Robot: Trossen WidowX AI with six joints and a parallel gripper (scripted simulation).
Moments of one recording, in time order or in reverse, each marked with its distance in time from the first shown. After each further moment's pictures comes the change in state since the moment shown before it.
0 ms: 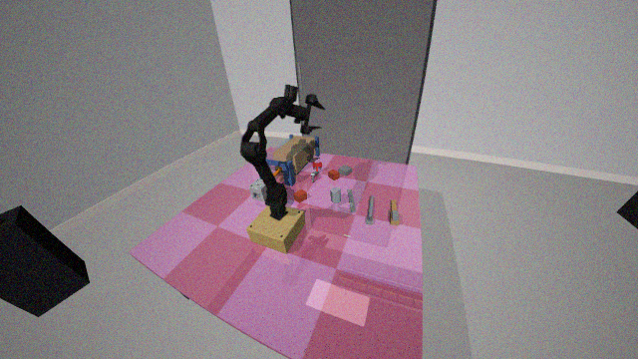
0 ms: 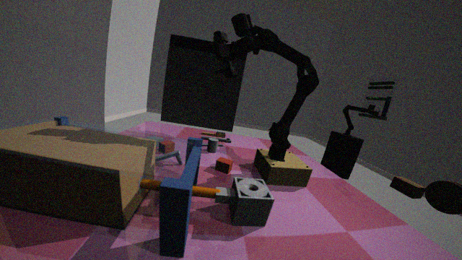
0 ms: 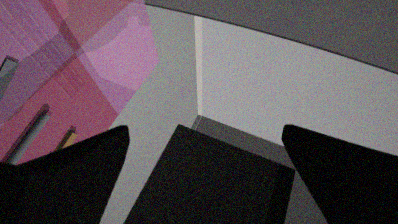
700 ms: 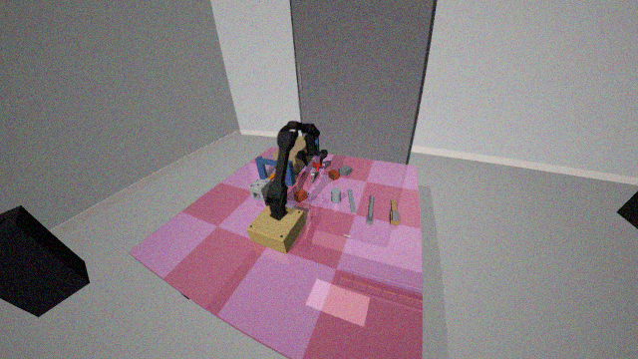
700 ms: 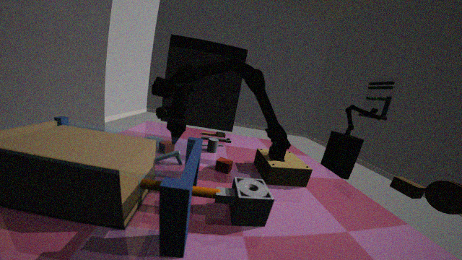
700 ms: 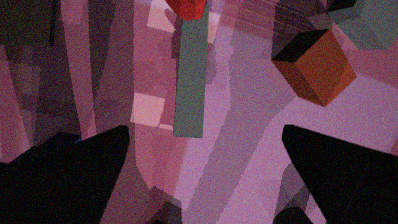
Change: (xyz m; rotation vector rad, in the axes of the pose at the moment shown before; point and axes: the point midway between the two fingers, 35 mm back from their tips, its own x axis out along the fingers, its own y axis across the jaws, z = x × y) arm 0.140 0.233 0.205 0.781 0.181 1.096
